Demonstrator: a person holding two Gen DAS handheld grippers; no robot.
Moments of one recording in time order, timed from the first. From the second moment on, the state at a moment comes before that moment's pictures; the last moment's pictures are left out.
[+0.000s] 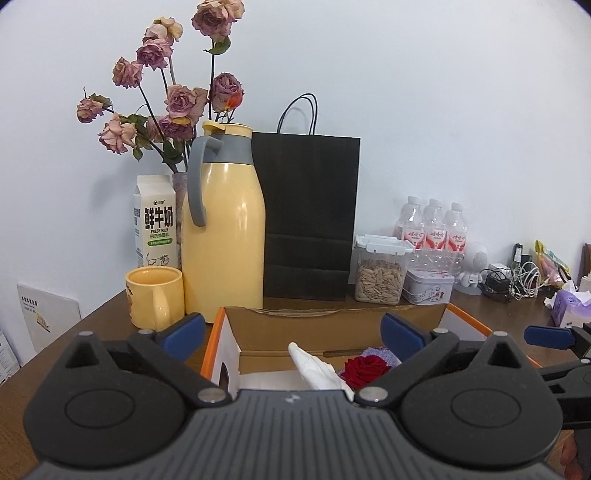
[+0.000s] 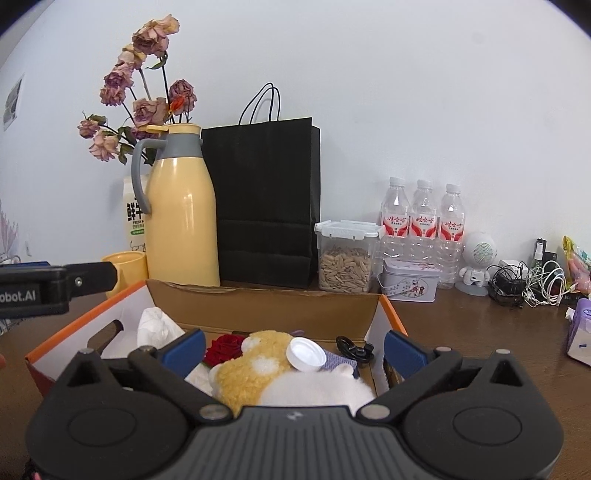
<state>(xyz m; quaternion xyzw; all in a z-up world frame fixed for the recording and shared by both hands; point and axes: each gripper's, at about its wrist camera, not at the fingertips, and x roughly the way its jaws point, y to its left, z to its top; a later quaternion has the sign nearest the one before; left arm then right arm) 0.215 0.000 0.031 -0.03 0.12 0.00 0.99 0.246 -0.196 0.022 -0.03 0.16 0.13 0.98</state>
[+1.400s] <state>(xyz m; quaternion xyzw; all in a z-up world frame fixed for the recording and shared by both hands) 0.135 0.027 0.014 -0.01 0.15 0.01 0.99 0.162 -0.180 -0.006 -0.08 0.19 0.17 0.96</state>
